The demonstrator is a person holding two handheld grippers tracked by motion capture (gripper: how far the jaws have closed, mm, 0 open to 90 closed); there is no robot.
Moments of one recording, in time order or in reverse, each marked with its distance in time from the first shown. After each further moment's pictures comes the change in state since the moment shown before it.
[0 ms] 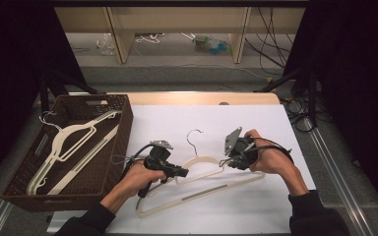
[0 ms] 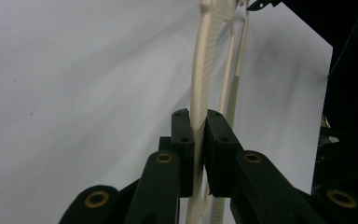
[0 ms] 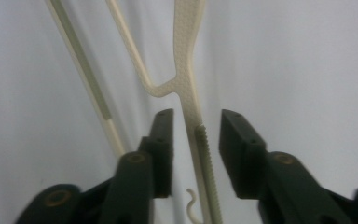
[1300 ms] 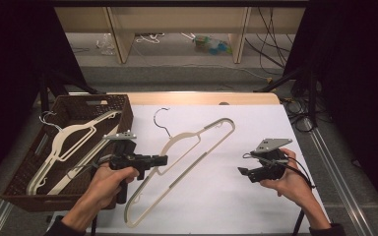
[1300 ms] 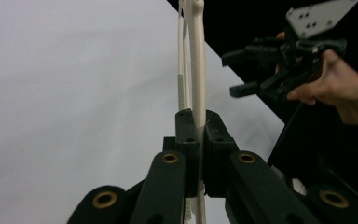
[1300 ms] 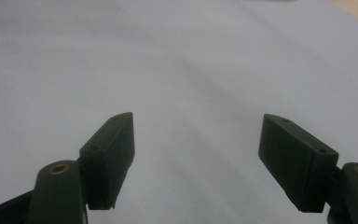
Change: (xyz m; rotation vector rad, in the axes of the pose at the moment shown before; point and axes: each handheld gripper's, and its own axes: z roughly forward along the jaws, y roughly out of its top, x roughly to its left) left arm -0.044 0.001 -0.107 -0.285 0.035 -0.151; right arm 0.040 -0.070 -0.013 -0.359 -0.170 0.569
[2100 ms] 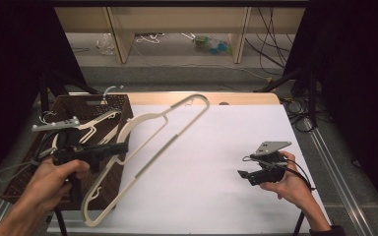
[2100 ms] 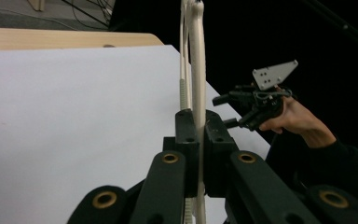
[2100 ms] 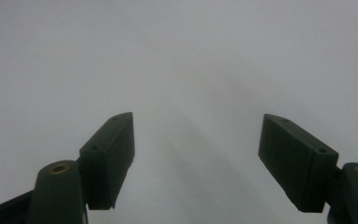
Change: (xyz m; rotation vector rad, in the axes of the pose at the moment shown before) left arm -0.004 0.028 -0.109 -0.122 0.067 0.022; right arm 0.003 -0.006 0.003 0.015 0.019 0.005
